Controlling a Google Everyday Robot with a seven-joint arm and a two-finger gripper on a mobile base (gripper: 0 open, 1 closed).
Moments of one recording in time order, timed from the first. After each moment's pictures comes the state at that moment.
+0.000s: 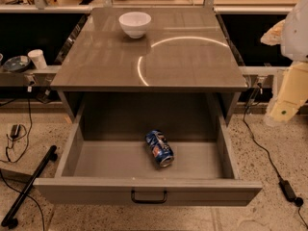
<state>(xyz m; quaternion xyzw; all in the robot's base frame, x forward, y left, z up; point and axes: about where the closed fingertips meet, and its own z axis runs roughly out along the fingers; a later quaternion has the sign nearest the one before) 0.438 -0.217 0.977 -0.60 0.78 -0.03 0.16</state>
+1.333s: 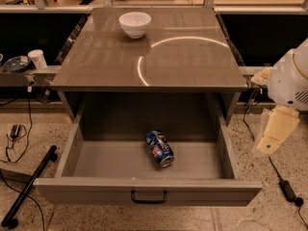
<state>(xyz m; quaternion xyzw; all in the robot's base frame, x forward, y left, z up) 0.429 -0.222 0.891 -0.59 0.79 0.02 0.15</state>
